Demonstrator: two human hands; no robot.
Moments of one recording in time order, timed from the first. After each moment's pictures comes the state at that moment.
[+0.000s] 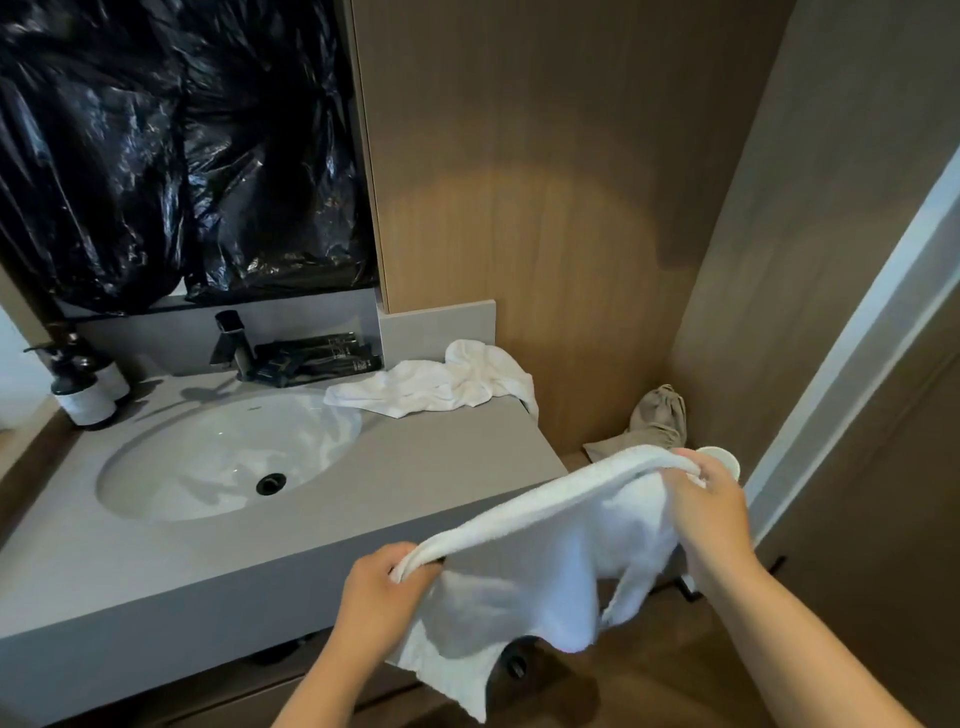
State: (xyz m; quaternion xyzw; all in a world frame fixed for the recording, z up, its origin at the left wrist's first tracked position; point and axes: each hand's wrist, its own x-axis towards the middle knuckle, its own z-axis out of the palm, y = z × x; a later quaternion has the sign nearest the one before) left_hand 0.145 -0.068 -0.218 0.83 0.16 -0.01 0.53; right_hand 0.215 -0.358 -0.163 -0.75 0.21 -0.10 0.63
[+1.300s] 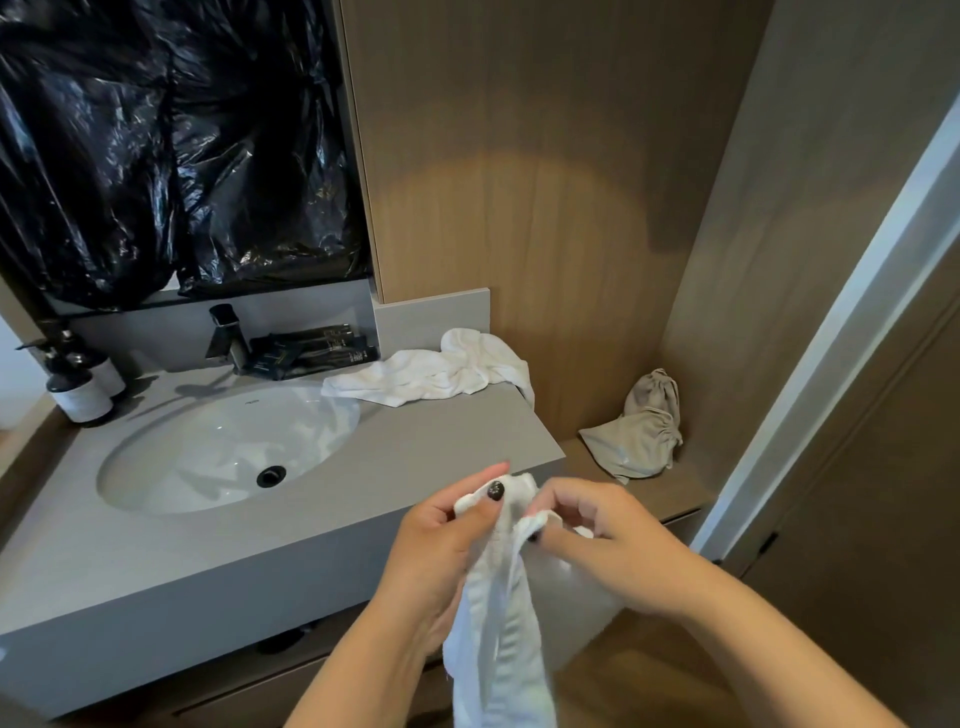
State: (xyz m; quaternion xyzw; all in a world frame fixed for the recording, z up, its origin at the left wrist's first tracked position) left_hand 0.130 -0.120 -0.147 0.56 0.10 -0.08 0.82; right_hand 0.151 -0.300 -0.127 -0.83 -0.25 0.10 0.48
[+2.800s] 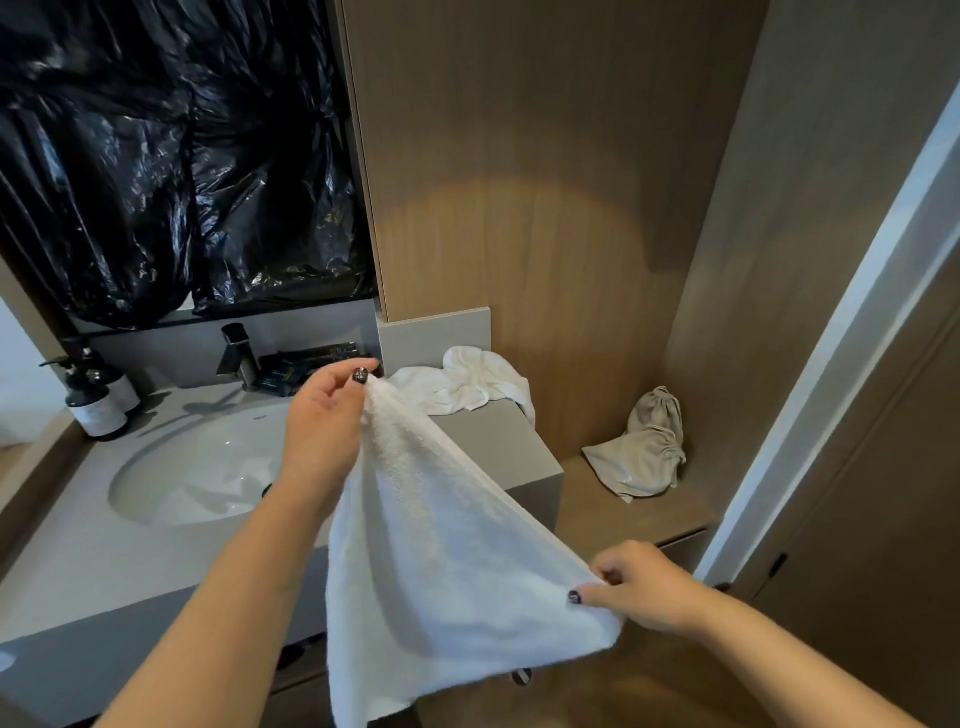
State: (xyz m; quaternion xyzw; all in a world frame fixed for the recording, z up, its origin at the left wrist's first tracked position) left_hand 0.194 -0.043 -0.098 0.71 0.08 0.25 0.65; right_hand 0.189 -0.368 -0.221 -0.92 -0.16 0.20 0.29
